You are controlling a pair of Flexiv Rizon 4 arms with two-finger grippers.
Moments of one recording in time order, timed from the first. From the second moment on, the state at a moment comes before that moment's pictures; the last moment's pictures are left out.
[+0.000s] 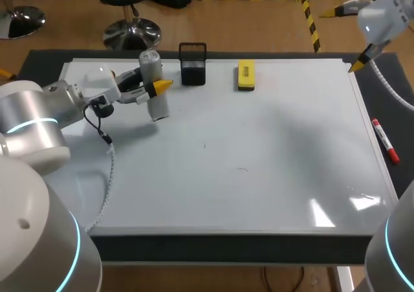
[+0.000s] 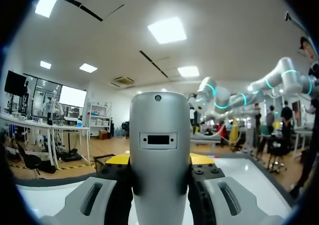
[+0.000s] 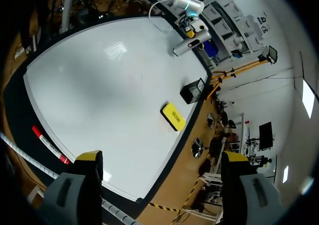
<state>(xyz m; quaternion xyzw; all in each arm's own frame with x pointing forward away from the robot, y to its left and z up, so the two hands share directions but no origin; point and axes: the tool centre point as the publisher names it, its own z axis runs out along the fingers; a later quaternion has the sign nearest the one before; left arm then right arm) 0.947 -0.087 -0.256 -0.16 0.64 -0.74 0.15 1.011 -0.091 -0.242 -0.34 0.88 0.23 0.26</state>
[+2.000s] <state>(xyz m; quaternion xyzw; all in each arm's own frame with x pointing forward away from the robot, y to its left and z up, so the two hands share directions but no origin) 1.096 -0.182 -0.208 0.03 0.64 -0.76 0.03 1.010 -0.091 -0.242 -0.33 0.88 0.23 0.26</state>
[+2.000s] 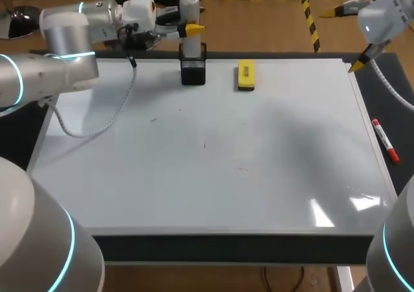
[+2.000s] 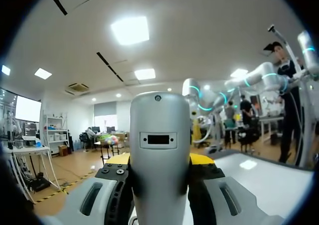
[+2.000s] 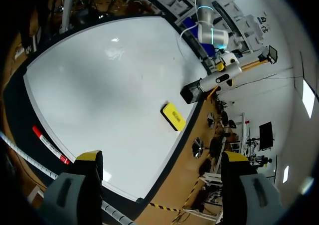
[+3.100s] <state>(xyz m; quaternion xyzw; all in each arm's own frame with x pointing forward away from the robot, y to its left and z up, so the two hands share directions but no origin) 1.097 -0.190 -0.257 0.06 0.64 -0.76 -0.01 1.010 -0.091 -0.242 -0.33 0.88 0.23 0.26</state>
